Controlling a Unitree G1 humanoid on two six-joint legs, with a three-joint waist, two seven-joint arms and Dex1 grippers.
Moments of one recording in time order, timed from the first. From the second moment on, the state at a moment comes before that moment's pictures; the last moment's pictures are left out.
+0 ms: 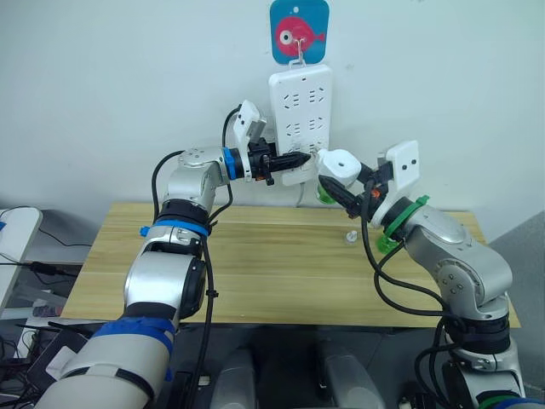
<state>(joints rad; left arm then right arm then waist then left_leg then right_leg) -1.14 0.30 0.05 0.91 -0.23 0.16 -1.21 -0.46 -0.34 -0.02 -0.47 0.54 0.81 0.28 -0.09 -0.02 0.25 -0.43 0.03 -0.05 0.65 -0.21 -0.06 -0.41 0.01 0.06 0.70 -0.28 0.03</state>
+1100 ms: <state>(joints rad) -1.14 0.31 0.05 0.91 -0.21 0.13 -1.18 -0.58 -0.26 0.02 -0.46 0.48 0.93 0.17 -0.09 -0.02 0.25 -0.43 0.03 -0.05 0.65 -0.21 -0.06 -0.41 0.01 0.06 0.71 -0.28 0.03</state>
